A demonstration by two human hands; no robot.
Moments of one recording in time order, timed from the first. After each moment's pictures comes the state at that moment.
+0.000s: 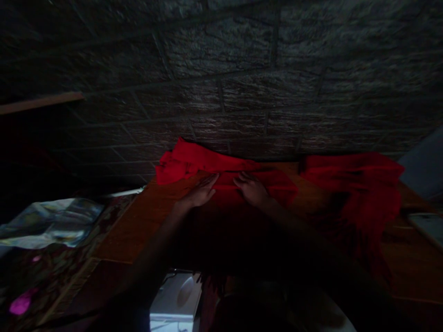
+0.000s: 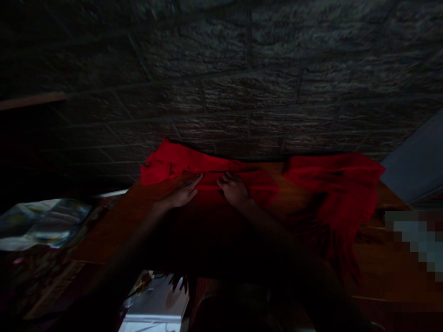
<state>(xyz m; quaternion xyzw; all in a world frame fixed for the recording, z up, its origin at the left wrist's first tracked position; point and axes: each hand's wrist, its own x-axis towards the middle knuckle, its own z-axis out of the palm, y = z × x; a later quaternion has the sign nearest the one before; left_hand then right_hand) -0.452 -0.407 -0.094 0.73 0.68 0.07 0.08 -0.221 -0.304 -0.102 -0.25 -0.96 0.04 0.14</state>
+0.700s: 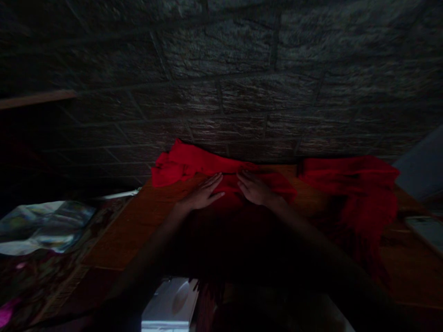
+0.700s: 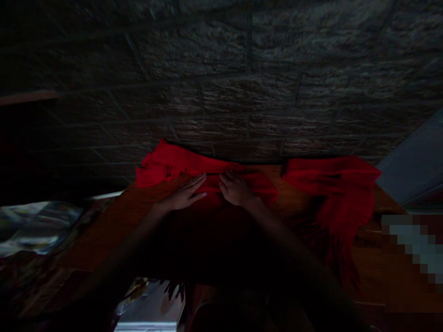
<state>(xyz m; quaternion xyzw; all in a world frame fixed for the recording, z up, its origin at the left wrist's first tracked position) -0.438 -0.400 -0.089 0.77 0.63 0.07 0.06 -0.210 -0.295 -0.086 -0.29 -0.94 0.12 0.11</state>
